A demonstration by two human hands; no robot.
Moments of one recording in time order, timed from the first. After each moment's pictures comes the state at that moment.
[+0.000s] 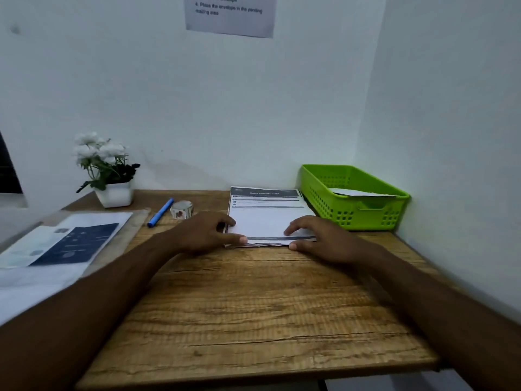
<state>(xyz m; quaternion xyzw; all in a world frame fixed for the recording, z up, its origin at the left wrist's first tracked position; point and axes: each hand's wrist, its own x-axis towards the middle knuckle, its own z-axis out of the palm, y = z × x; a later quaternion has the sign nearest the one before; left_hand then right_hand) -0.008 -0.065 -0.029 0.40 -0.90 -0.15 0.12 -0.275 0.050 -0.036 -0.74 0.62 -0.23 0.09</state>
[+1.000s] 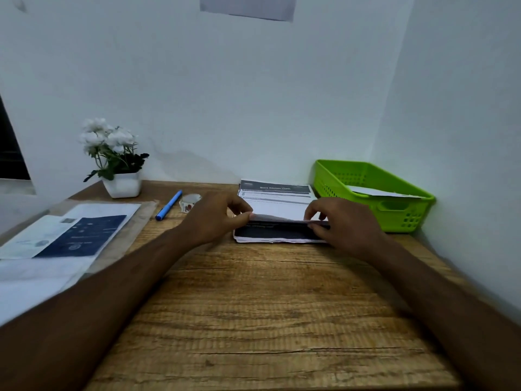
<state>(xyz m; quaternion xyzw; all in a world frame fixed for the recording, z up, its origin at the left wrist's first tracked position) -0.013 -0.067 -0.029 0.31 -0.87 -0.14 0.35 -0.260 0.050 -0.014 -0.72 0.64 -0.20 -0.17</state>
